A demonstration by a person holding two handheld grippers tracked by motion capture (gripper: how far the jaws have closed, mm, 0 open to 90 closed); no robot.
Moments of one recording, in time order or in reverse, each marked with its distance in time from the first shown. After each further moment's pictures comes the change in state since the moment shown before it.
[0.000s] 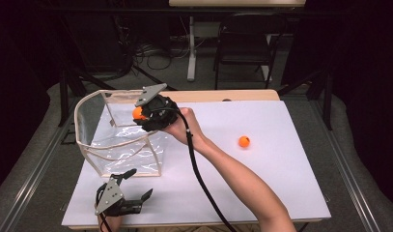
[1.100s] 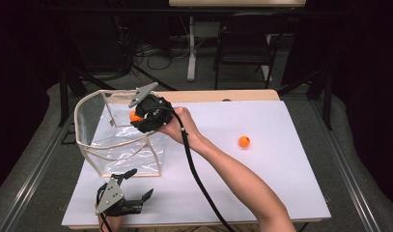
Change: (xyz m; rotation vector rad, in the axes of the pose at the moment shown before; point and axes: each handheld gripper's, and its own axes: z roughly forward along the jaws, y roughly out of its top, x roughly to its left) left arm -0.001 0.000 0.001 0.001 -0.004 -0.003; right arm 0.003 0.009 0.010 0.069 0.033 0.005
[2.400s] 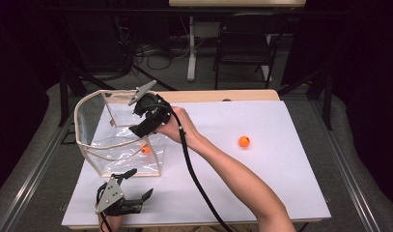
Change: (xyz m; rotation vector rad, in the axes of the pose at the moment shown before) left arm 0.002 -0.001 0.001 0.004 -0.004 -0.005; right arm -0.005 -0.002 0.007 0.035 0.028 0.077
